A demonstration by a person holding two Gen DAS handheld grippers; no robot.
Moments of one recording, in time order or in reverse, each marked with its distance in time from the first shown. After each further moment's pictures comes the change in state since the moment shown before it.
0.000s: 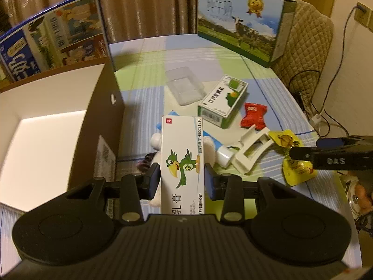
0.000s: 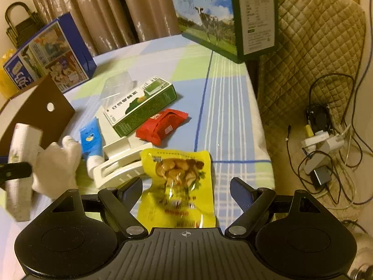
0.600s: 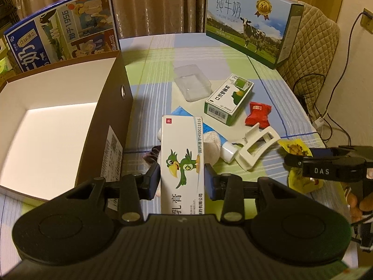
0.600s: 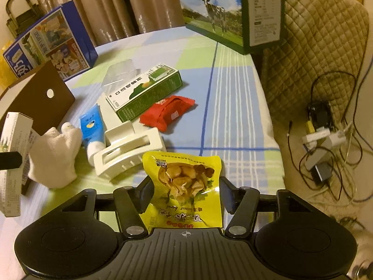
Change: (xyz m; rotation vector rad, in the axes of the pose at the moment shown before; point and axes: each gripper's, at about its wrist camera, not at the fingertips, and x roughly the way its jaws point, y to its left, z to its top) left arm -0.009 0.001 -0.009 -0.034 0.009 0.011; right arm 0.001 0.011 -0.016 -0.012 0.017 -0.014
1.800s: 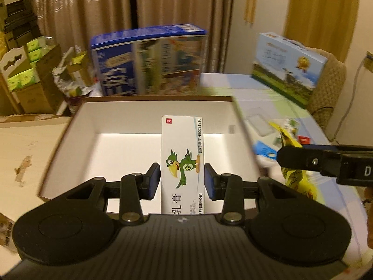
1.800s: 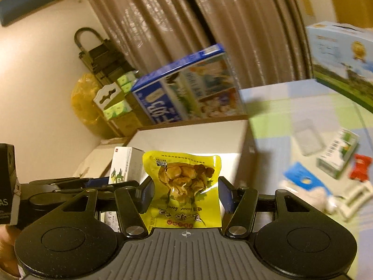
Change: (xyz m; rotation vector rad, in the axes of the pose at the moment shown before) left arm -0.085 0.227 0.011 -0.034 -0.136 -0.011; right arm -0.065 0.301 0.050 -0.014 -0.177 0.364
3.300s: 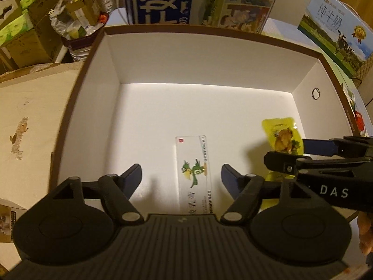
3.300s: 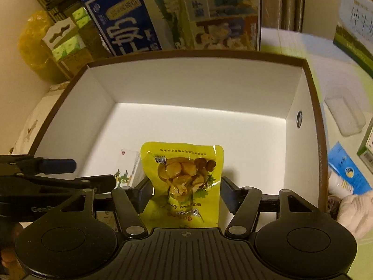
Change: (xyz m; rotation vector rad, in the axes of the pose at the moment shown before) left arm 0.125 0.112 0.007 -0.032 0.333 -0.009; right arm 0.188 0.028 -0.011 -0.024 0.317 -0.271
